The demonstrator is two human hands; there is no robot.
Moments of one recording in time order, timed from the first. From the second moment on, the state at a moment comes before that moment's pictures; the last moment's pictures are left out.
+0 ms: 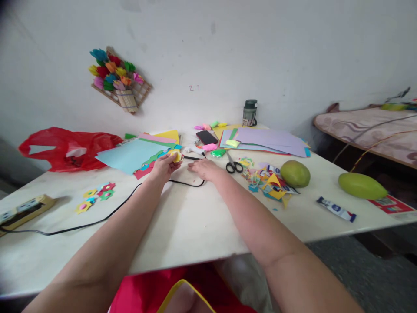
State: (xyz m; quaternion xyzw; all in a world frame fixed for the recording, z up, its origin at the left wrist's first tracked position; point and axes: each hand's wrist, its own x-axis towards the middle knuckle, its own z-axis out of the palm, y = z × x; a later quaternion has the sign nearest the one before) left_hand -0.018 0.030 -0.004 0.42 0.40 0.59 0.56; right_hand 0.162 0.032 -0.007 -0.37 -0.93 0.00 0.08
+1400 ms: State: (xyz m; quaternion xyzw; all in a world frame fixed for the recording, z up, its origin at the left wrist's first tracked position) left_hand -0.031 0.027 -0.001 0.53 0.43 0.44 0.59; right_hand 0.145 0.018 -0.004 -0.46 -0.56 0.52 0.45
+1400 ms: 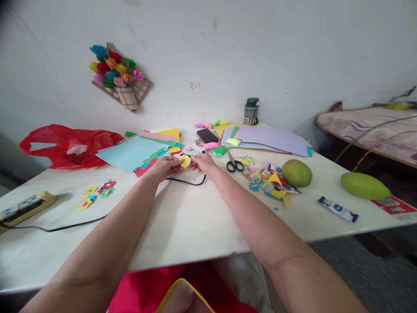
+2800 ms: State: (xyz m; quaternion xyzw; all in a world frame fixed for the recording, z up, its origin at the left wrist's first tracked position) left_hand -0.033 0.022 0.006 0.47 0.51 0.41 0.59; right_hand 0.126 0.024 0.001 -0.53 -0.55 0.51 0.40
